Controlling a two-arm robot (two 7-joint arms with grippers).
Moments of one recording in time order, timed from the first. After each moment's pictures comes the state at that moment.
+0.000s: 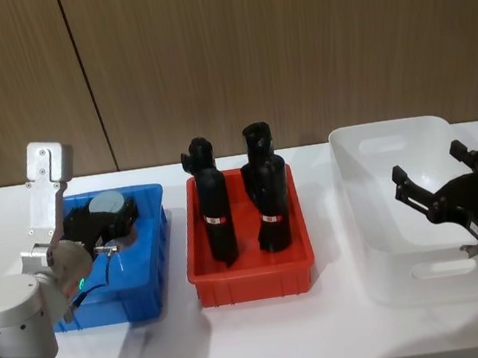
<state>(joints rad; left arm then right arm) -0.37 0.36 0.25 -1.28 -0.43 0.28 0.00 -0.01 0.34 -0.23 -1.77 0.29 0.03 0.07</state>
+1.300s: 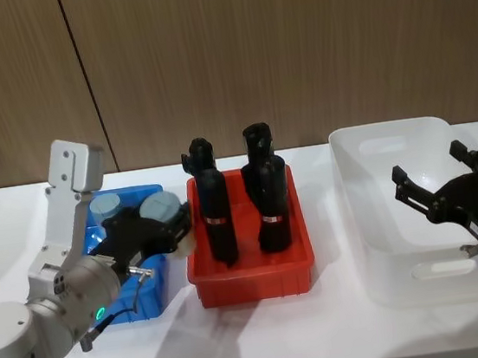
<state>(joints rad) -0.15 0.45 0.25 -1.73 -0.49 0.40 -0.08 -0.01 0.34 -0.23 -1.77 0.29 0.03 0.07</state>
